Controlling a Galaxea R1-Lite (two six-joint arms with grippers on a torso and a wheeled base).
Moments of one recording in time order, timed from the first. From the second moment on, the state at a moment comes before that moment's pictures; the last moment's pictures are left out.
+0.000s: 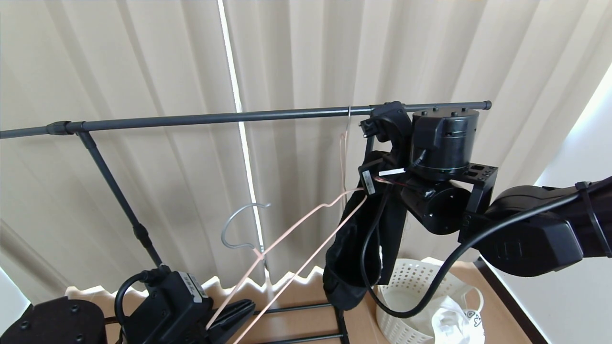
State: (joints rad) left arm -0.80 1.51 -0.08 -1.12 0.05 0.14; right arm 0.70 1.87 -1.13 -0.55 -0.62 -0.18
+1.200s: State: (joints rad) left arm -0.79 1.52 -0.09 -1.13 0.05 0.14; right arm 0.88 1.84 -1.04 -0.62 -0.63 -0.18
